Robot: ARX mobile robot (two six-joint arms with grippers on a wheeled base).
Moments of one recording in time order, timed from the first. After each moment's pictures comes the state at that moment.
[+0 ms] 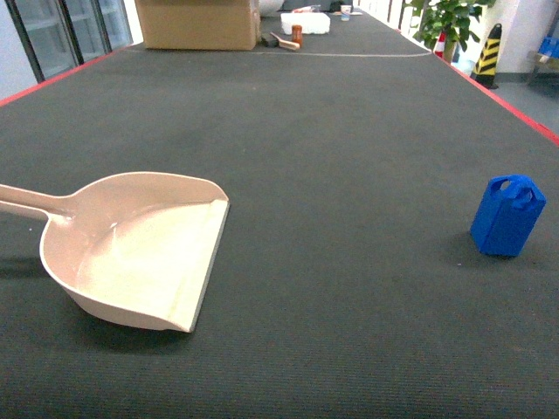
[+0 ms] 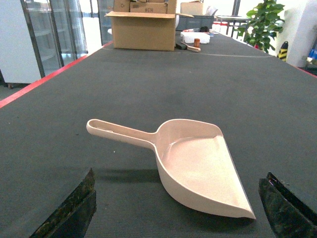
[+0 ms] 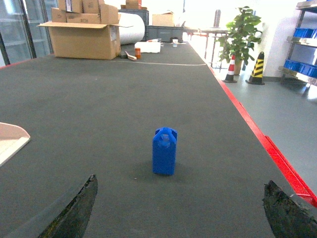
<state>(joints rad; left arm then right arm) 0.00 0.01 0.02 0.00 0.00 0.00 0.00 0.01 0.01 0.00 0.00 0.00</state>
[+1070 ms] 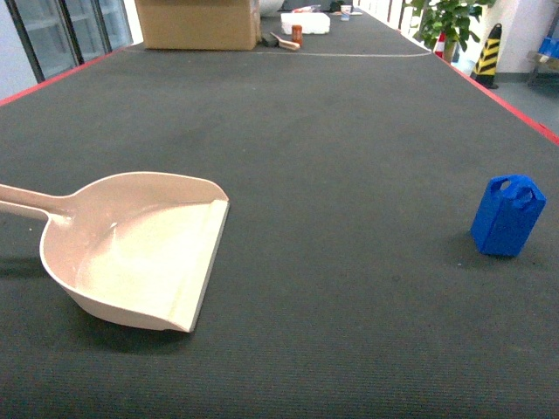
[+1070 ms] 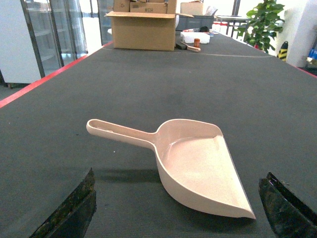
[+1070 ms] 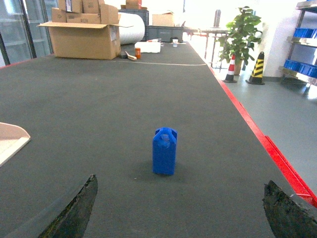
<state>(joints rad) 0.00 0.01 0.02 0.00 0.00 0.00 0.00 0.01 0.01 0.00 0.00 0.00</state>
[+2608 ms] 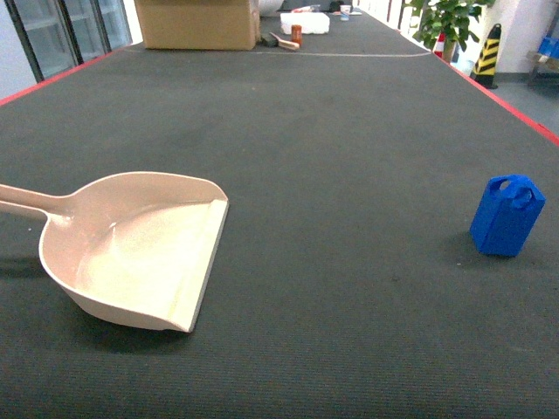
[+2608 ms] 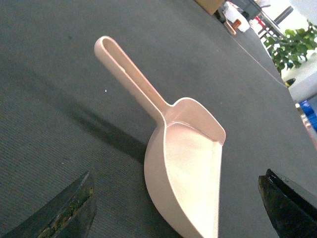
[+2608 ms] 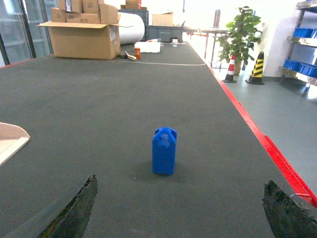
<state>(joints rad) 0.16 1.13 0.17 0.73 0.08 -0.64 0.00 0.01 0.01 0.00 0.00 0.00</state>
